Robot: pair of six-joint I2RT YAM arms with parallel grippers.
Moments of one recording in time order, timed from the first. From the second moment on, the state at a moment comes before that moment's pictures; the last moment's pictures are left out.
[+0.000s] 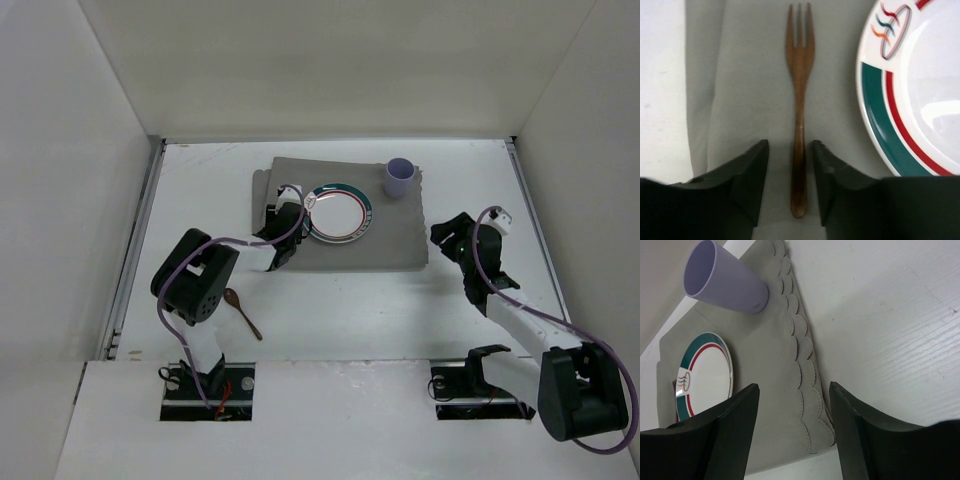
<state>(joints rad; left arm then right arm) -0.56 1.80 0.85 0.29 -0.51 -0.21 0.16 1.06 0.41 0.26 0.18 0.77</state>
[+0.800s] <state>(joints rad) -0.87 0.57 0.60 0.09 -0.92 -0.53 0.90 1.28 0.73 0.24 0.27 0.68</state>
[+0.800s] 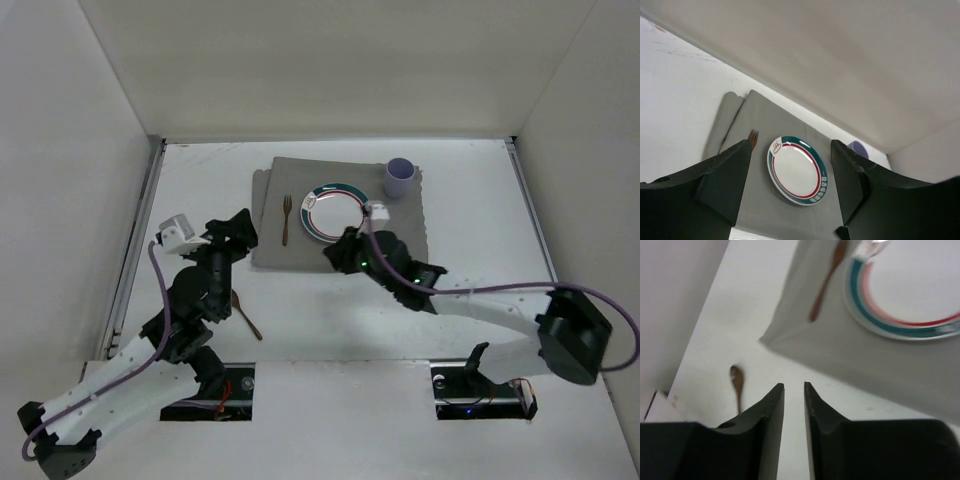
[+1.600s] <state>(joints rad) -0.95 0.42 0.58 0.02 -1.15 -0.44 1.33 2.07 1.32 0.13 0.33 0.50</state>
